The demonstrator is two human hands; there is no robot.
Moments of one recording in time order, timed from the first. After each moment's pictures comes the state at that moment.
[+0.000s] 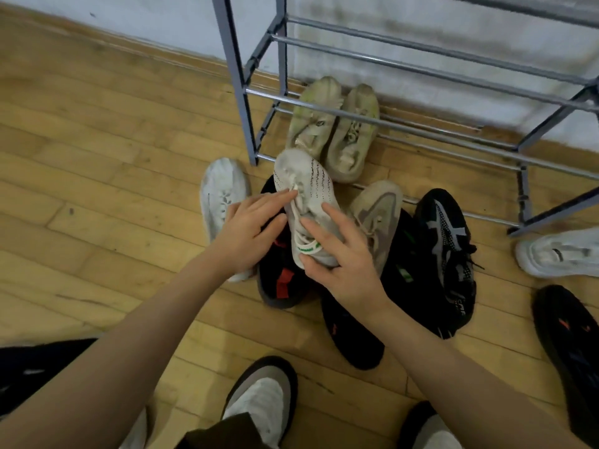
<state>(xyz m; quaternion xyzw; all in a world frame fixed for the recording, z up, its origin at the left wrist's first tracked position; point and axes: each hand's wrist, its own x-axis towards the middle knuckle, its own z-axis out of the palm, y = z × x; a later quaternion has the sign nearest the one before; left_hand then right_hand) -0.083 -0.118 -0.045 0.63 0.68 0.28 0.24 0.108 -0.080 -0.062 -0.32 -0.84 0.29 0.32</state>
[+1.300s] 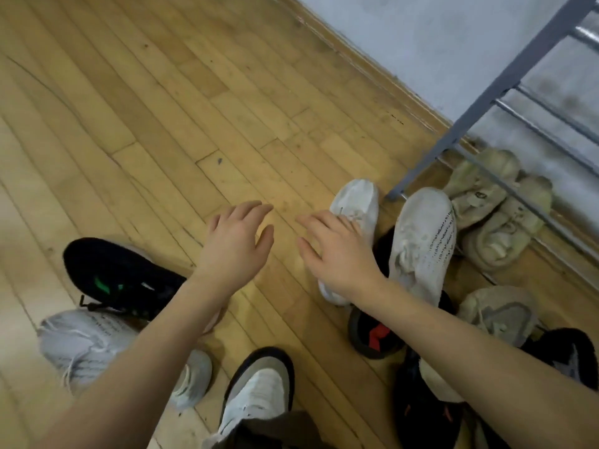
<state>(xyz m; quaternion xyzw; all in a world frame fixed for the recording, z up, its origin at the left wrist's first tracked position) -0.197 -0.248 -0.028 0.34 0.91 0.22 0.09 -0.096 -0.109 -0.027 -0.15 -0.96 0.22 0.02</state>
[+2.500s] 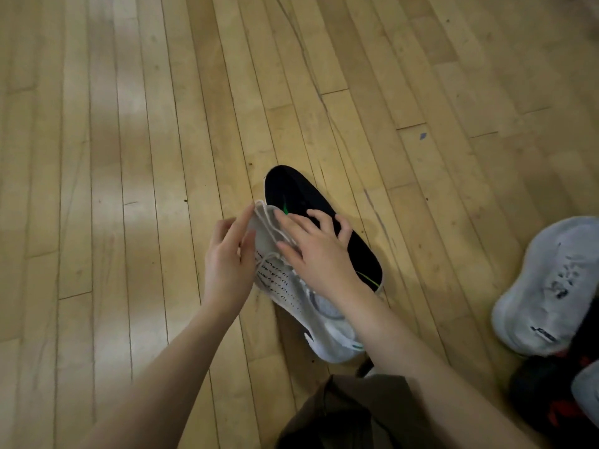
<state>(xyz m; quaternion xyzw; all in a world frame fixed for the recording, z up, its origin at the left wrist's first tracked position) -0.196 -0.513 -0.088 0.00 0.91 0.41 -0.04 -0.203 -0.361 -0.104 0.09 -0.96 0.26 -0.06</state>
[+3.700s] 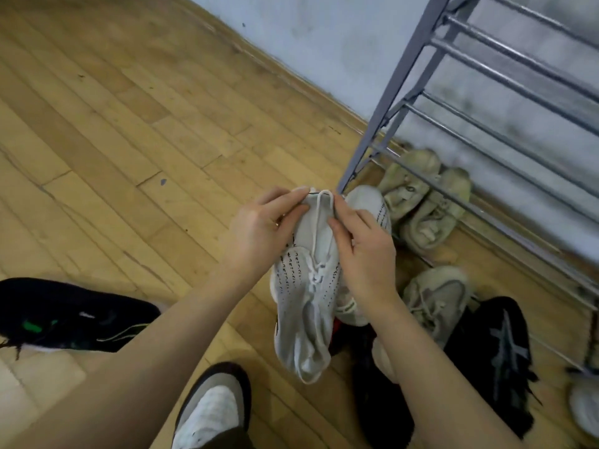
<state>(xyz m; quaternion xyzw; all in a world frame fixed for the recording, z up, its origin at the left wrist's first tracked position) -0.152 -0.158 -0.010 0.46 0.73 0.50 -0.01 -0.023 -0.055 -0.017 -0.25 -0.89 0.20 0.32</state>
